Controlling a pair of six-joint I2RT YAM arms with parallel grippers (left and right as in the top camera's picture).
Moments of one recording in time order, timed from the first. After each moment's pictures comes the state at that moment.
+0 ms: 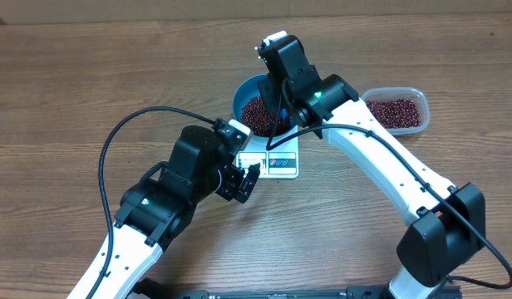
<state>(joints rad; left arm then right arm) -0.52 1.09 0.95 -0.63 0.07 0.01 0.58 1.84 1.65 -0.67 0.20 0.14</state>
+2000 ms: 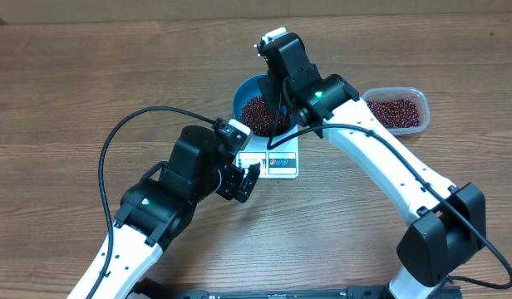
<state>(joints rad) -0.52 1.09 0.95 -0.63 0.07 0.01 0.58 1.84 1.65 -0.64 0.21 0.10</state>
